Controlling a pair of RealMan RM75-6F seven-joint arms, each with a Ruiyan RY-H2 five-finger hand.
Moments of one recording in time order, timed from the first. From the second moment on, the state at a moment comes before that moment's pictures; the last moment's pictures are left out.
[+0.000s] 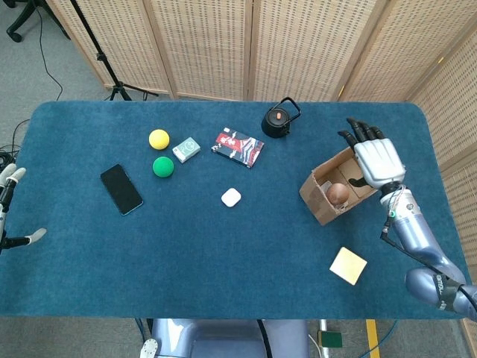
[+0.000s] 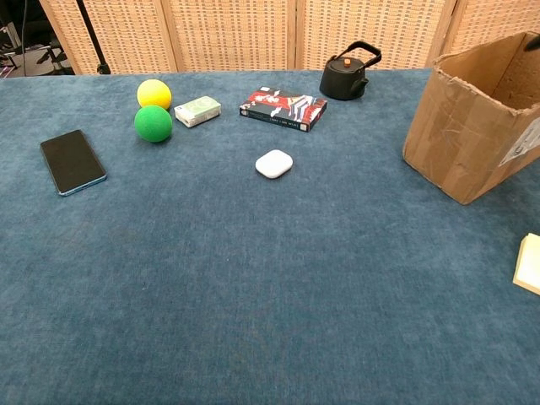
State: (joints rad) left arm -0.20 -0.94 -0.14 -1.76 1.33 1.36 -0.10; right arm 0.73 -1.08 0.29 -1.56 -1.05 0.91 -0.26
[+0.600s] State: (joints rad) left arm -0.21 -0.94 -0.14 -1.75 1.32 1.35 -0.10; right arm 0.92 -1.33 0.30 -1.54 -1.12 0.84 -0.31
